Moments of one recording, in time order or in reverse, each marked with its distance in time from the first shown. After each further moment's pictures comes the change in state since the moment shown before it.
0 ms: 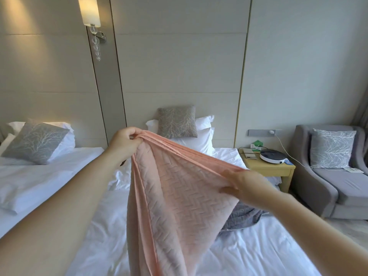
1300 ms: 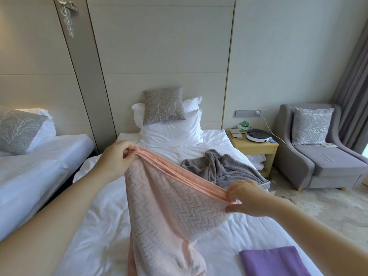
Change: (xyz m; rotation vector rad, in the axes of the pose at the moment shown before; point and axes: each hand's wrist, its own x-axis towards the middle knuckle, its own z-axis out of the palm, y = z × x) left_hand -0.052 -0.061 0.017 0.252 -0.224 0.178; right_hand -0.068 0.016 0.053 -0.047 -0.427 0.072
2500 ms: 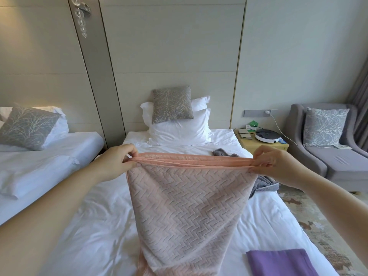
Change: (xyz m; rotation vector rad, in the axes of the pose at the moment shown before) left_hand -0.013 -0.016 -0.032 0.118 -0.253 0.011; right_hand -0.012 0.030 -0.065 0.504 0.418 0.085
